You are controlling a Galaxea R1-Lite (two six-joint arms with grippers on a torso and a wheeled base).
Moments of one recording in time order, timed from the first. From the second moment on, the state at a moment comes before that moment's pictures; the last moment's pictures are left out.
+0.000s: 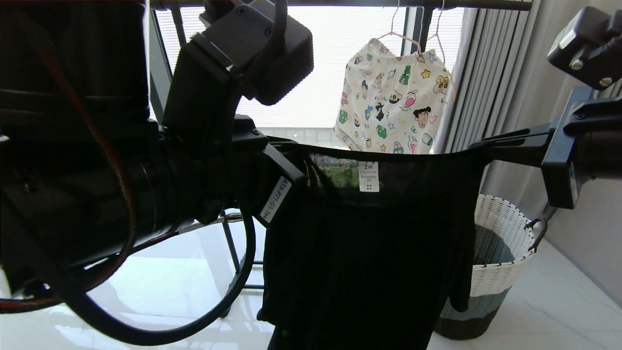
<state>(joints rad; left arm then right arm) -0.93 1.48 -1.26 0.07 0.44 0.40 0.71 1.34 -1.34 0.33 -0.01 -0.42</state>
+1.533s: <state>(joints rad) -0.55 1.32 -1.15 0.08 0.65 0.42 0.36 1.23 -0.97 -0.01 -0.16 0.00</state>
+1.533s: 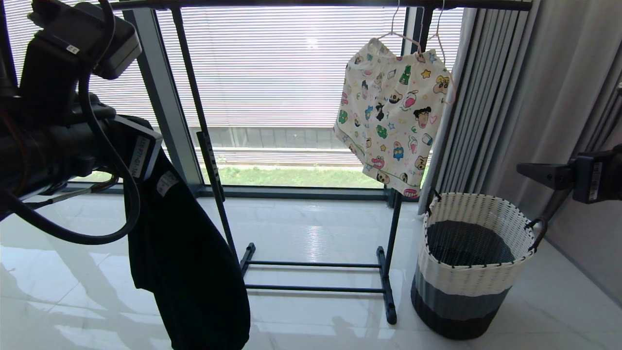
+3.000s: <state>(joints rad) -0.54 1.29 -1.12 0.07 0.65 0.41 0.36 1.28 -0.83 -0.34 -0.24 -0.20</state>
